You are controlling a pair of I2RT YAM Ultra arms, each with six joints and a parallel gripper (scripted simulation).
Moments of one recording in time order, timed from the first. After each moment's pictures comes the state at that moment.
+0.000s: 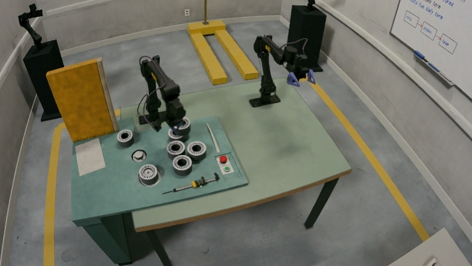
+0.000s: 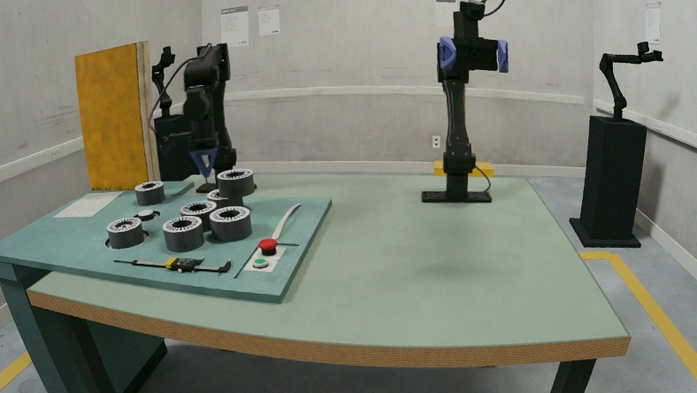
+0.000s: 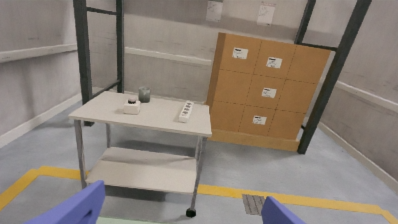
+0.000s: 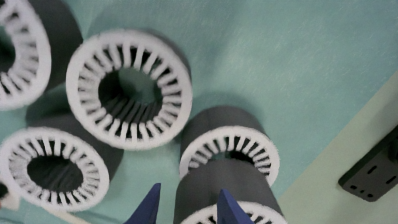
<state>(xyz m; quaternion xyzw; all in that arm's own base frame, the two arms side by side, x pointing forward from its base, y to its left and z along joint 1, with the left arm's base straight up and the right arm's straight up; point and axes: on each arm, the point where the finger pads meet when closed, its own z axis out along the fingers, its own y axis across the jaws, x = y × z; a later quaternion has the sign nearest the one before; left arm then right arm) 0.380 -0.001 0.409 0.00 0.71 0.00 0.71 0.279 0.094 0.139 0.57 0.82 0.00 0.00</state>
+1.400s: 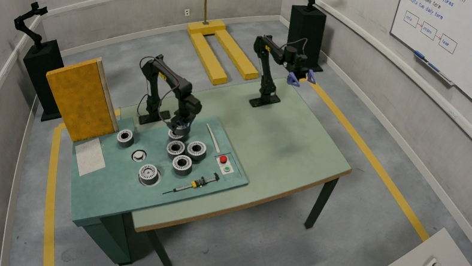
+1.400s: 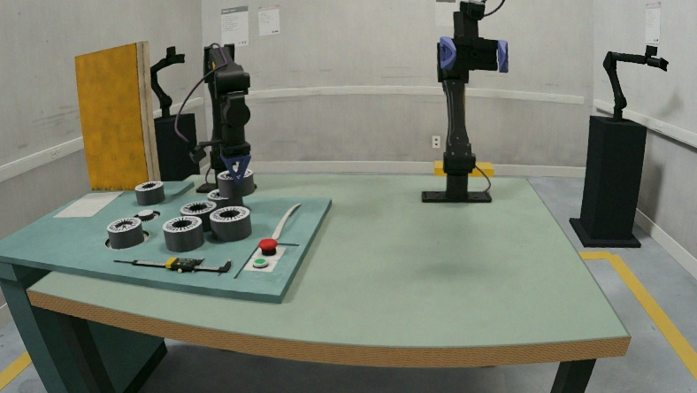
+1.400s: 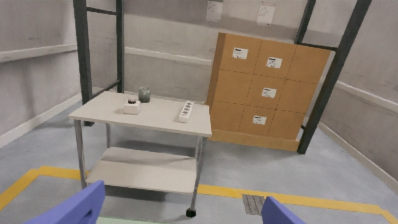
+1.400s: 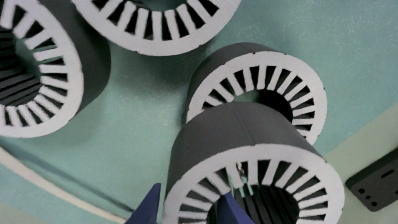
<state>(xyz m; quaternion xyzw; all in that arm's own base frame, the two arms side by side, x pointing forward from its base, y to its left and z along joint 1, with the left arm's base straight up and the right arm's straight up) 0.380 -0.001 0.409 0.00 0.71 0.00 0.71 0.244 0.160 0.110 0.46 0.89 0.00 0.00</state>
